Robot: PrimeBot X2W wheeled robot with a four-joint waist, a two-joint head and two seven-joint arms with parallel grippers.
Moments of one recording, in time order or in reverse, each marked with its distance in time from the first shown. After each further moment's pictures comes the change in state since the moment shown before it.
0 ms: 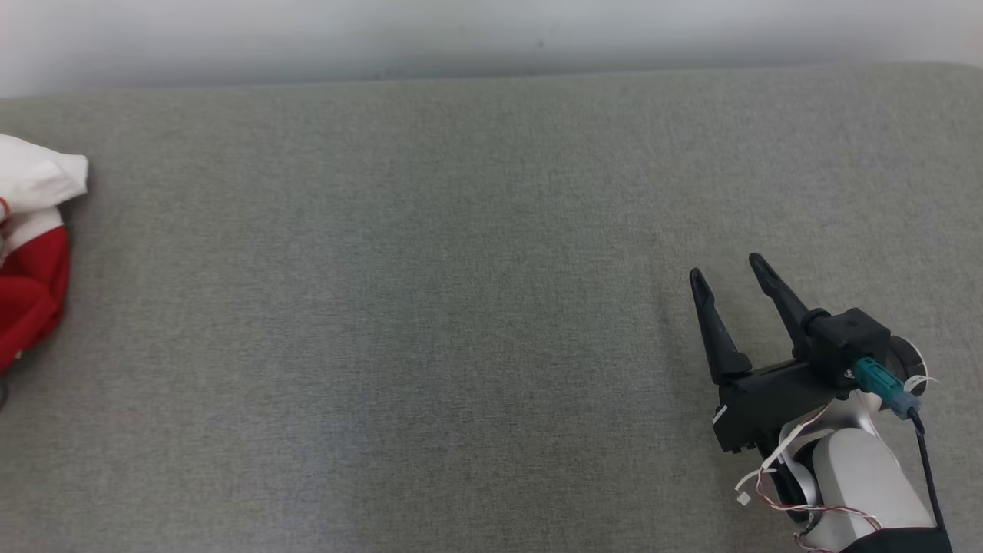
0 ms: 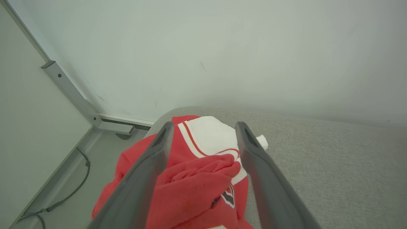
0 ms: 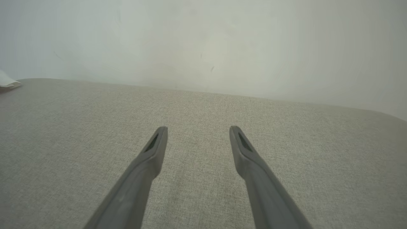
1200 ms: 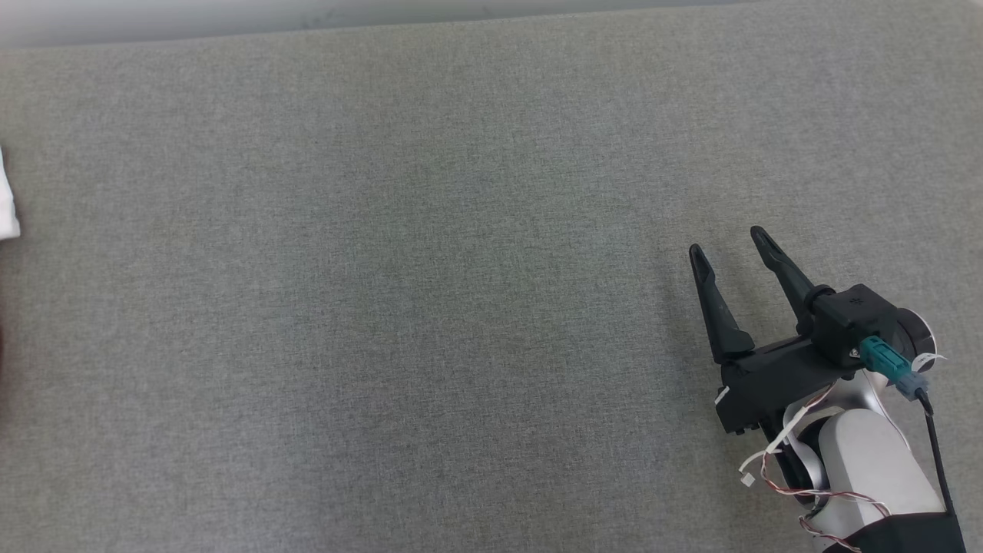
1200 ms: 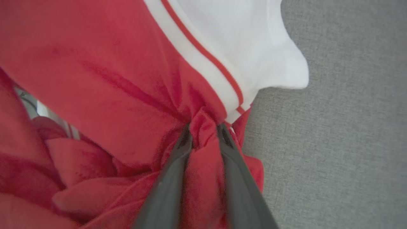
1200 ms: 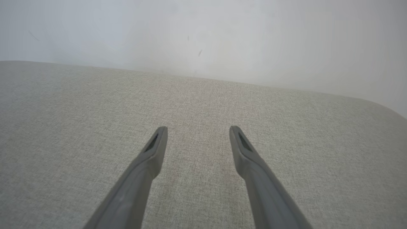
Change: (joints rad) left arm -0.157 0.096 -0.279 0.158 -0.257 -0.005 0.665; right arm -0.029 -0.022 0.019 -0.054 -0.002 0.000 0.036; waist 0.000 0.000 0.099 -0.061
